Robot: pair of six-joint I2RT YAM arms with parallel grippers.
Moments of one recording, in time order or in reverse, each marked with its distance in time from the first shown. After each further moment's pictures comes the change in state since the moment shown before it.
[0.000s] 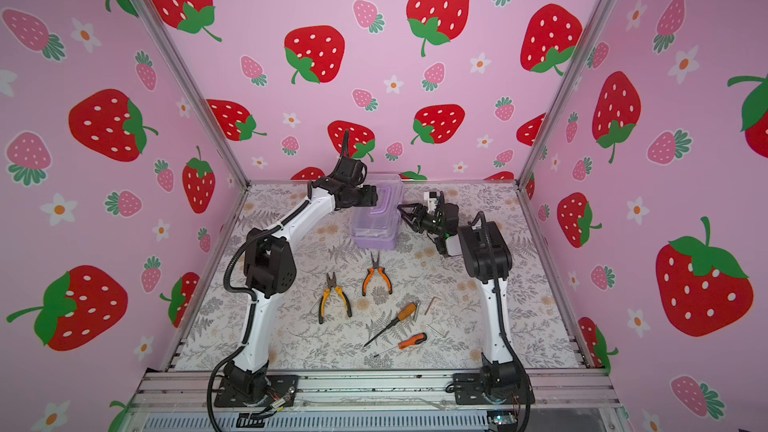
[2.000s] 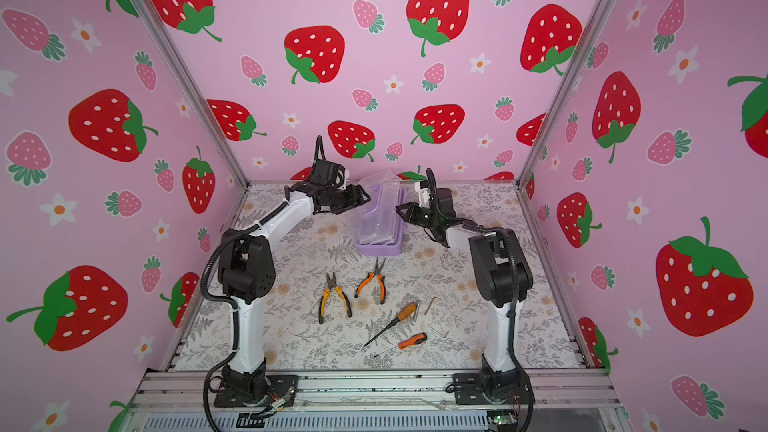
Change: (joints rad) left arm 0.114 -0.168 -0.293 0.166 0.346 -0.185; right arm 0.086 -0.364 -0.043 -0.665 0.206 -0.624
